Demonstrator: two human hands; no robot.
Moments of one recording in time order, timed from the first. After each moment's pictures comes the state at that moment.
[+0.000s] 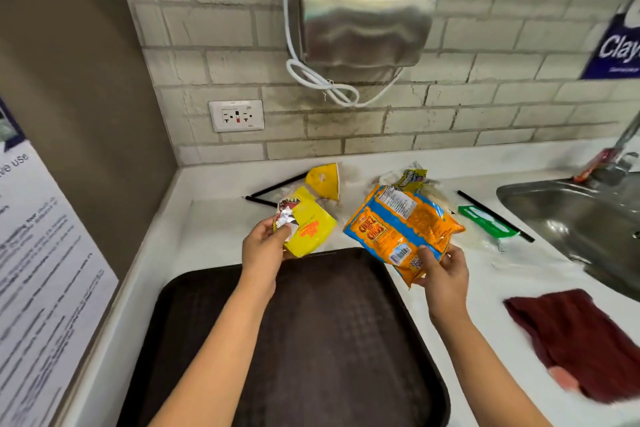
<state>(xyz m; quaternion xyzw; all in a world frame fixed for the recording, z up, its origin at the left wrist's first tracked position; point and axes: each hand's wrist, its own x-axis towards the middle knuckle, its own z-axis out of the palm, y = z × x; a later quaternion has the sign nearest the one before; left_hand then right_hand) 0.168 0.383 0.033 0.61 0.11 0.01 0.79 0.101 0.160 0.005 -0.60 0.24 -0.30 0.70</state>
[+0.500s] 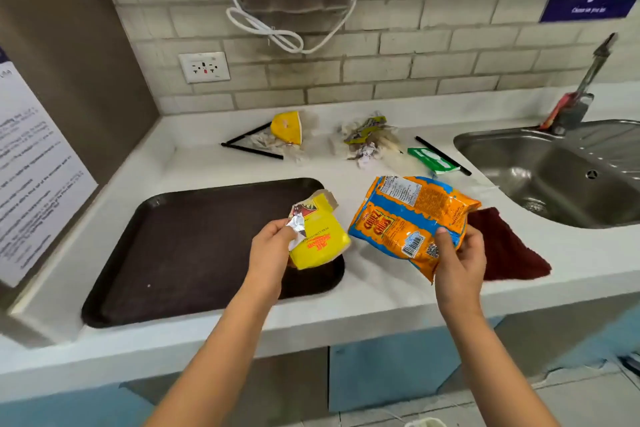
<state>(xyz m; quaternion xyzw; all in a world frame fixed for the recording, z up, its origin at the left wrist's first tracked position) -0.024 0.273 0.015 0.67 0.13 -0.03 0.73 -0.074 0.057 -0.007 -0.58 0.13 -0.34 0.73</state>
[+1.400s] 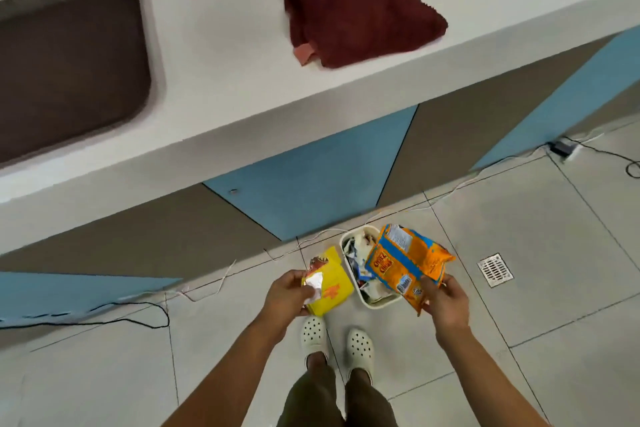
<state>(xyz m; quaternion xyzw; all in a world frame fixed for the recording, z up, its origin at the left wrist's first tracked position) -0.256 0.126 -0.255 0.72 0.25 -0.40 0.51 -0.347 -0.100 -0.296 -0.54 0.53 -0.05 0.65</state>
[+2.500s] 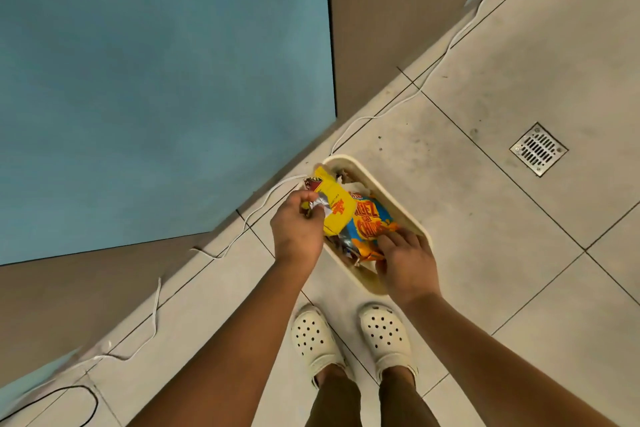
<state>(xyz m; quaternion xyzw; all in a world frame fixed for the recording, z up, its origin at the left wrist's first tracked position) -0.184 -0.002 -0.619 0.87 0.03 -0.29 0.40 -0.323 -0.090 -0.656 -0.92 0.26 0.20 0.21</state>
